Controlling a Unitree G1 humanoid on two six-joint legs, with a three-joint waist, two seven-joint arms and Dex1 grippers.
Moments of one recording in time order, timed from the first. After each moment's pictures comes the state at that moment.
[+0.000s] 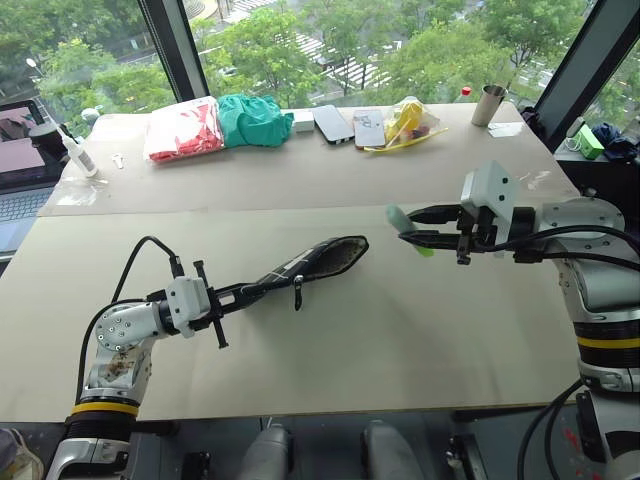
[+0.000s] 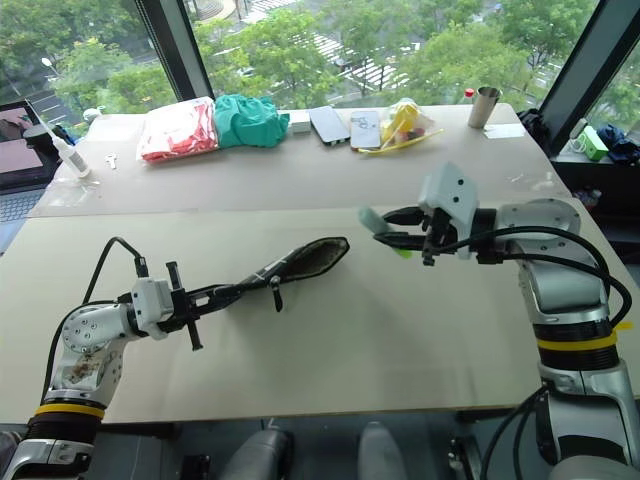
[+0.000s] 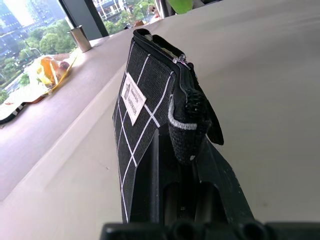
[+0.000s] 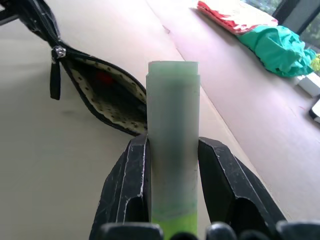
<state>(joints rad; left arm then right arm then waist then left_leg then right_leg) -0.22 0.58 0.06 0.18 -0.36 -0.40 -1.19 -0.66 -0.76 0.04 -0.15 0.25 0.38 1.18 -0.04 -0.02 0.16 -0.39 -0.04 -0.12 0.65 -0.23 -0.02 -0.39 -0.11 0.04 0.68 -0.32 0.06</state>
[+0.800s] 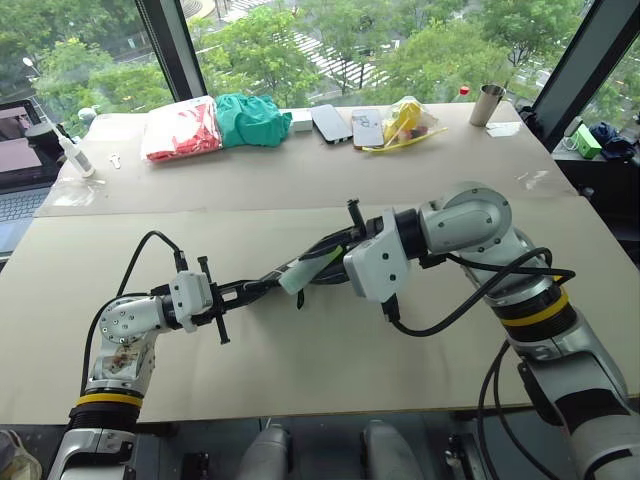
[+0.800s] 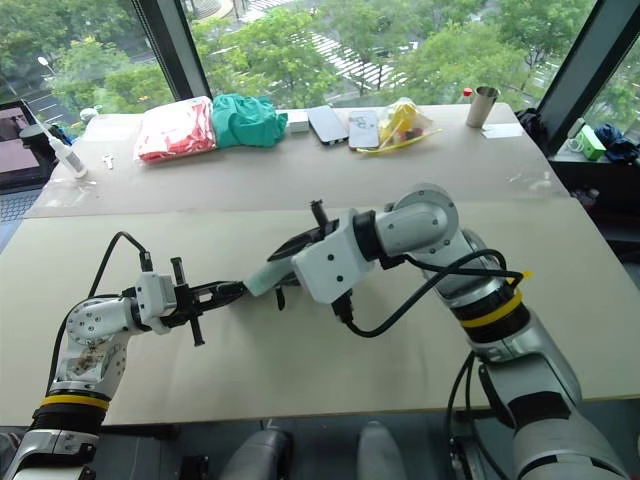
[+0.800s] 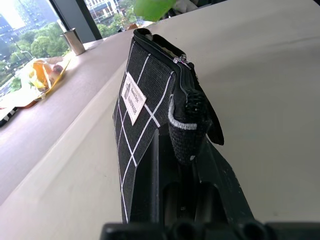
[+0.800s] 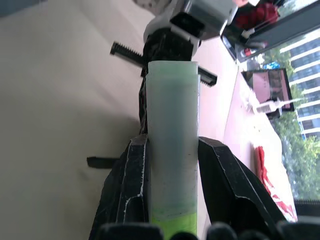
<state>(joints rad) -0.26 0.58 0.05 0.21 -0.36 -0.40 -1.22 -0.89 -0.54 0.40 -0.12 0.03 -0.19 1.28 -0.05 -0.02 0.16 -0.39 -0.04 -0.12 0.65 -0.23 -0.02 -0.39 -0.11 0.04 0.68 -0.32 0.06</state>
